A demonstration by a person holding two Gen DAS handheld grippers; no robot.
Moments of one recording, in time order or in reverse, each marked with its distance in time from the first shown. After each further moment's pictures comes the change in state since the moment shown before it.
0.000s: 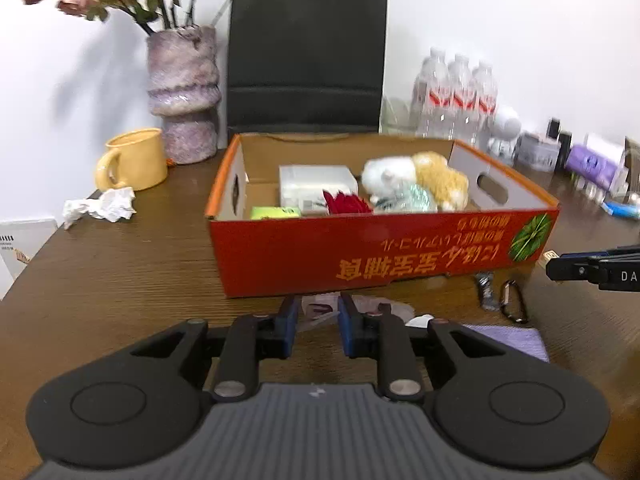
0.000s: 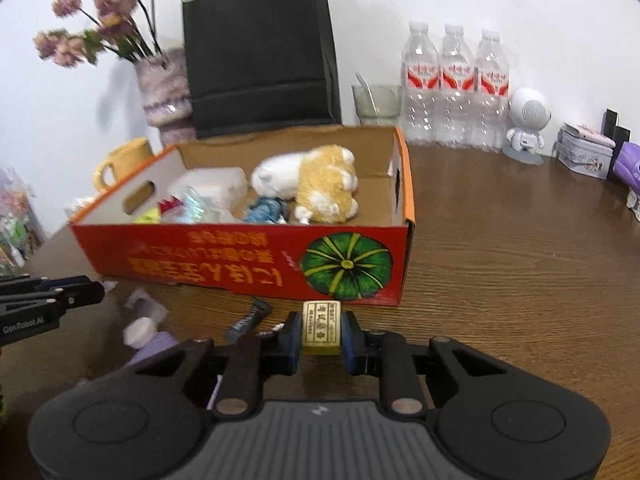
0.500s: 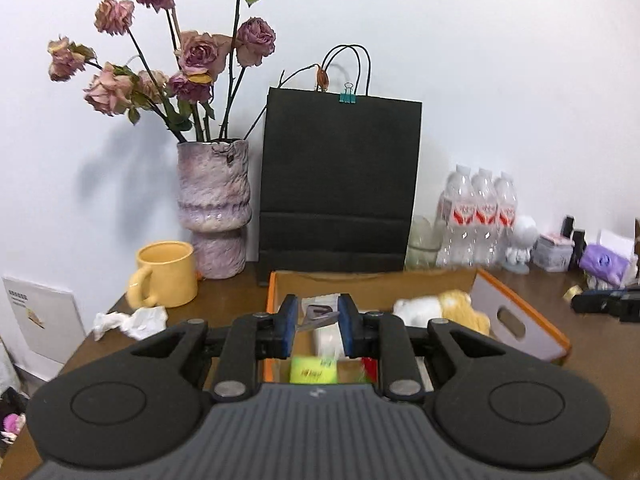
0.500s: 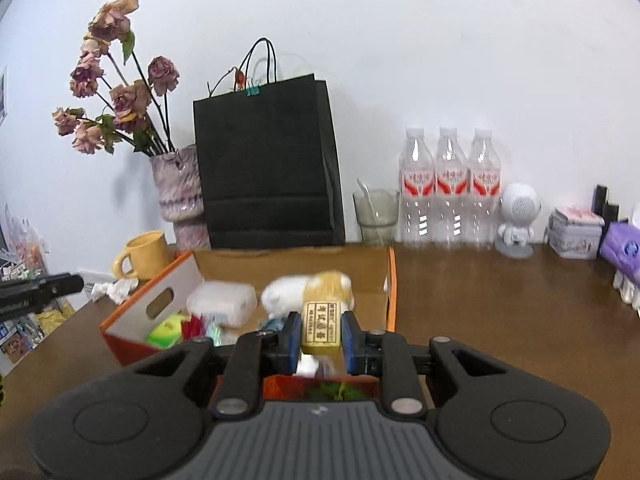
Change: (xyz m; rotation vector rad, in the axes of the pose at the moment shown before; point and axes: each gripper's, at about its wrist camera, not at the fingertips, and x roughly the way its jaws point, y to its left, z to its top) left arm -0.008 0.027 0.089 -0.036 -0.241 0.031; right arm -0.037 -0.004 0.073 -0.021 -0.205 0.010
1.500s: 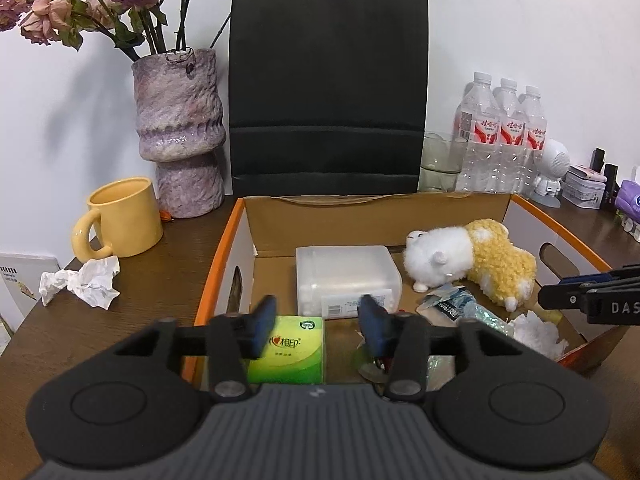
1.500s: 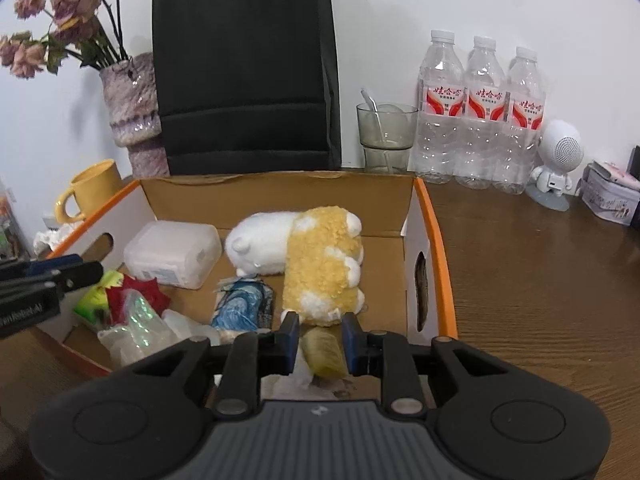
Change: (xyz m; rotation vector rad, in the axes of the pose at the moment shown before) left arm 0.093 -0.025 -0.039 0.054 0.195 0.041; right arm 0.124 0.009 -0.015 -0.004 0.230 -0.047
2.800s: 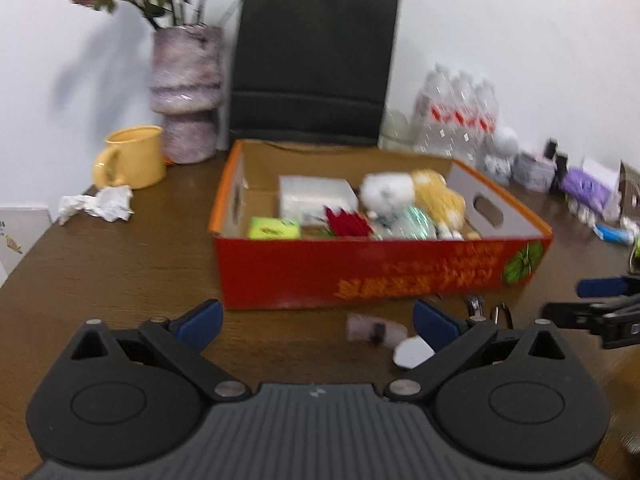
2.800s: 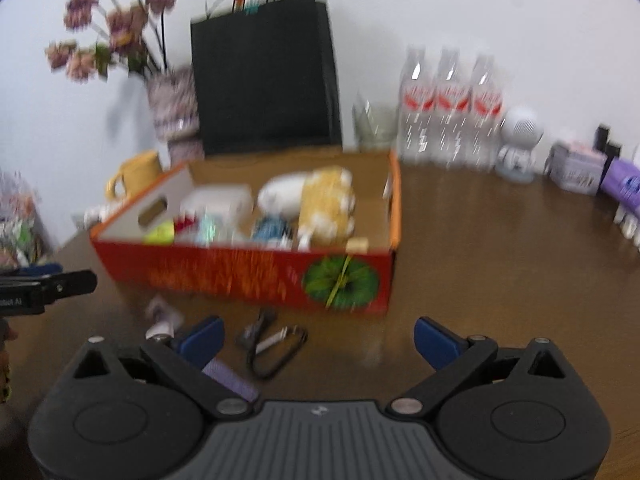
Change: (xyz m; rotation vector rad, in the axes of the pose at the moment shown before) left arm -0.084 0.004 -0.055 -0.034 0.071 -0.108; right arm -0.099 -0.006 -0.079 -0.003 0.006 0.036
